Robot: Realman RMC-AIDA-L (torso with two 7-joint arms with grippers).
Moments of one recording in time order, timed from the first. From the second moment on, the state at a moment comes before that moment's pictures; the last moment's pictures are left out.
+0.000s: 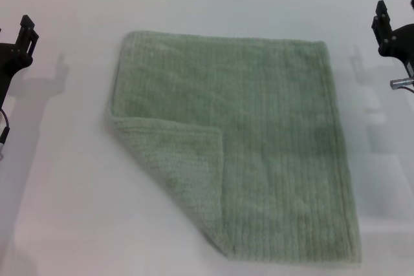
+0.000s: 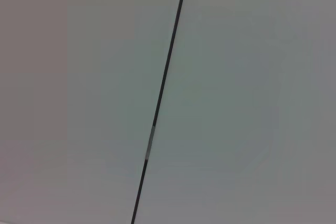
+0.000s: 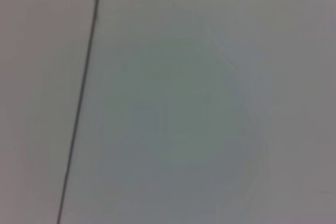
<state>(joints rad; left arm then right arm) -0.48 -2.07 0.03 -0.07 1.28 1.21 -0.37 0.45 2.09 -2.30 -0.32 -2.20 1.08 2.94</state>
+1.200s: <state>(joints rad) -0.47 -2.07 0.03 -0.06 1.28 1.21 -0.37 0.30 2.09 -1.95 -1.07 -2.24 0.05 2.42</state>
